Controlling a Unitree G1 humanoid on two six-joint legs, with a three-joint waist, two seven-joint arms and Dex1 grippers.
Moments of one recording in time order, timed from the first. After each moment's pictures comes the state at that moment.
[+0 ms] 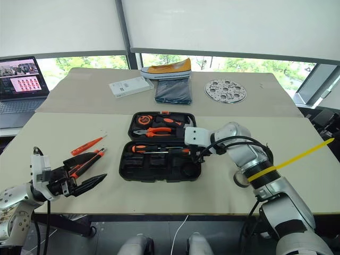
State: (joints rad) left arm 0.06 0.64 0.35 -0.09 -0.62 0.06 -1.19; right arm -0.83 -0.61 0.44 0.25 -0.15 0.28 1.16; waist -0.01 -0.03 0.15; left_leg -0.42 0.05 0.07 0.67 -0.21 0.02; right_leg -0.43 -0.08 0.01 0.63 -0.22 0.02
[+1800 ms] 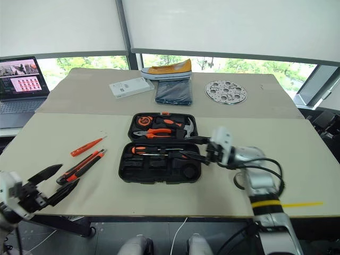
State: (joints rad) left arm 0.37 0.61 0.64 -0.12 -0.64 0.09 -0.99; right arm -0.40 -0.50 -0.06 0.18 0.35 -0.10 1.23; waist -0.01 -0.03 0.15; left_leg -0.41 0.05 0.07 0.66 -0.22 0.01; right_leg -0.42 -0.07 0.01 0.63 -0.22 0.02
